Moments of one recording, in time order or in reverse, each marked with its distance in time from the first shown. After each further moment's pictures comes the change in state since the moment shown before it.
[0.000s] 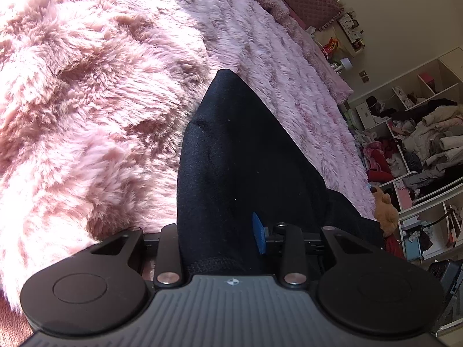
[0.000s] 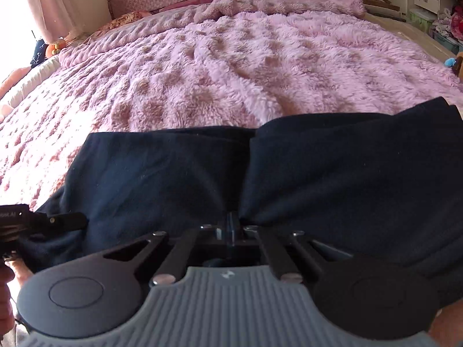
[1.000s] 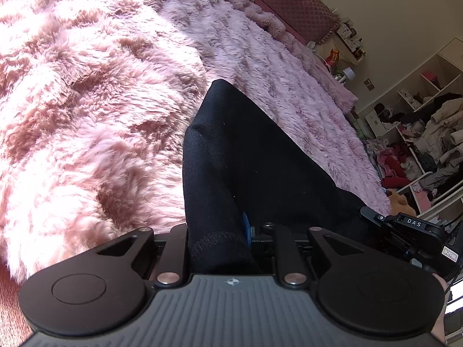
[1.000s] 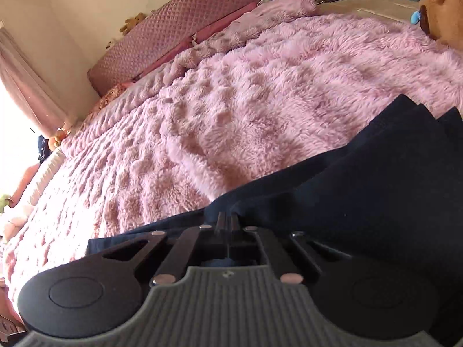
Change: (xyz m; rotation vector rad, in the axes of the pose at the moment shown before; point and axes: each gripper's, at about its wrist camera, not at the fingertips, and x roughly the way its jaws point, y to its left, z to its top) left arm -0.014 -0.018 -0.030 0.075 -0.120 0.081; right arm -0.001 -0.099 0.034 0.333 -0.179 0.164
